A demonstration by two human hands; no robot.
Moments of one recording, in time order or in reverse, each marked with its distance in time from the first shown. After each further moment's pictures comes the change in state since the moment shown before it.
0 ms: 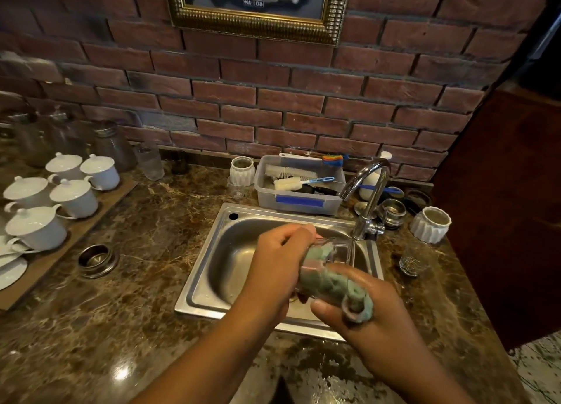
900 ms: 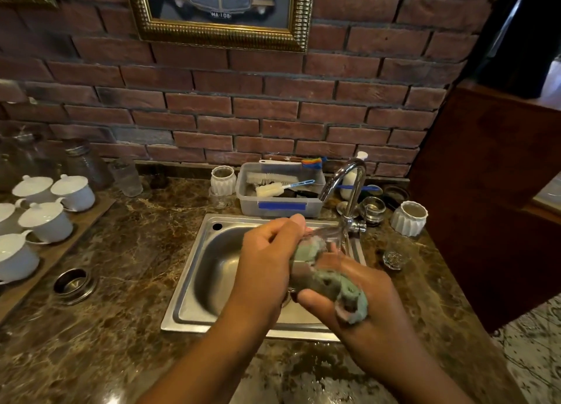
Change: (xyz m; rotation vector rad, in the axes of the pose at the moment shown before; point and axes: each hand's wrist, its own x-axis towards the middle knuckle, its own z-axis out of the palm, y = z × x) left_hand -0.012 0.020 0.017 -0.056 -0.033 0.119; right_hand -0.001 -0.016 -0.005 -0.147 0.114 -0.165
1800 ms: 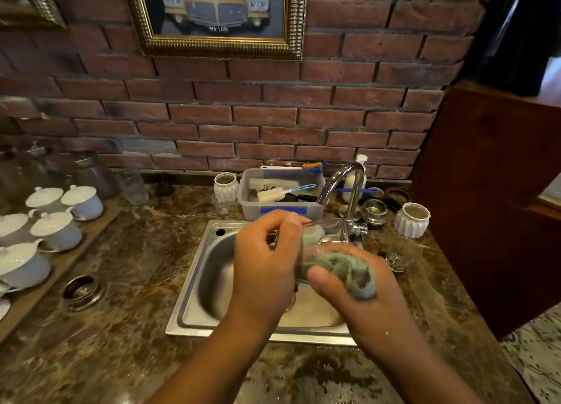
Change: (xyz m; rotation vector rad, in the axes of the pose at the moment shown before) left_hand -0.005 0.005 0.009 0.296 0.093 0.443; right_hand 0.005 -0.008 -0.011 0.372 0.052 0.165
